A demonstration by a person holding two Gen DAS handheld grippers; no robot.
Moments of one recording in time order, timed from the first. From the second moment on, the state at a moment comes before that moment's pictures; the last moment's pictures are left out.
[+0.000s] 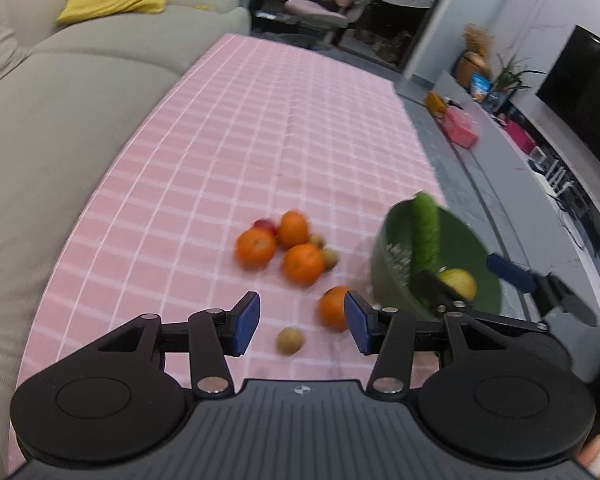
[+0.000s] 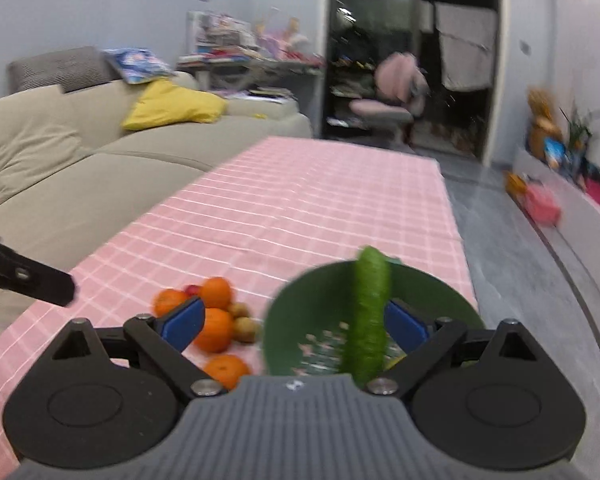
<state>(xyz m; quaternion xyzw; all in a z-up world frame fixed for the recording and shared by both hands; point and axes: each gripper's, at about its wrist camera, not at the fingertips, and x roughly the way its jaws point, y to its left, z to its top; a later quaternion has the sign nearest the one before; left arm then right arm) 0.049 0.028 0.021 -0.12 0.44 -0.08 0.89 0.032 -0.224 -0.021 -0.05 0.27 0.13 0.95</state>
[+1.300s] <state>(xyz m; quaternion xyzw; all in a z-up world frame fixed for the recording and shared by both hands) 0.117 0.020 -0.071 0.00 0.41 -0.06 0.91 0.072 -0.168 -0.112 0.07 0.41 0.05 0.91</state>
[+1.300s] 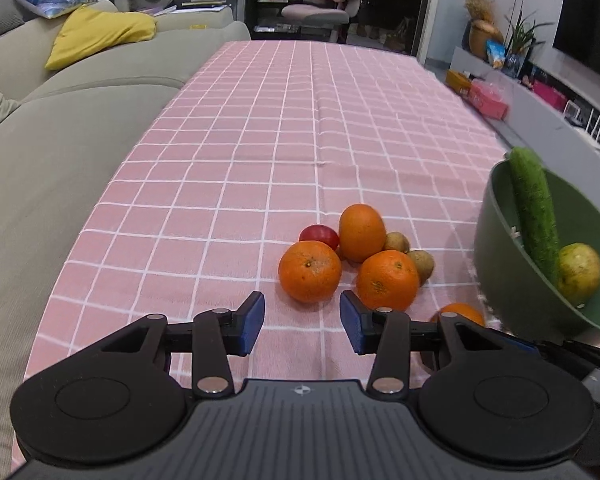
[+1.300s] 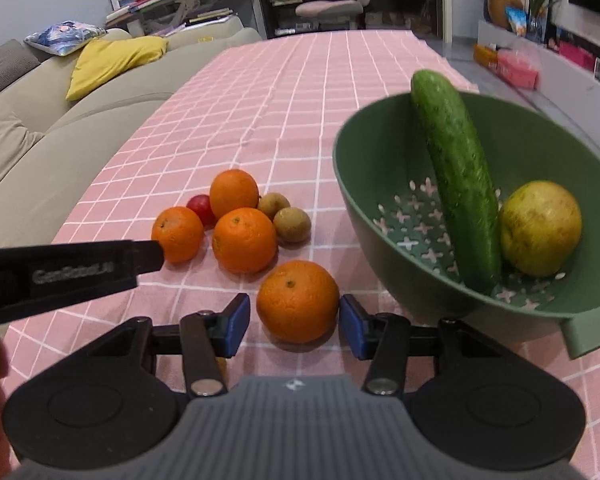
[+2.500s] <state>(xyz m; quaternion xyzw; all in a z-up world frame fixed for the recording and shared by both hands) 0.102 0.021 -0.023 -0.02 0.41 -0.07 0.91 0.058 -0.166 -0.080 0.06 0.38 0.13 0.91</state>
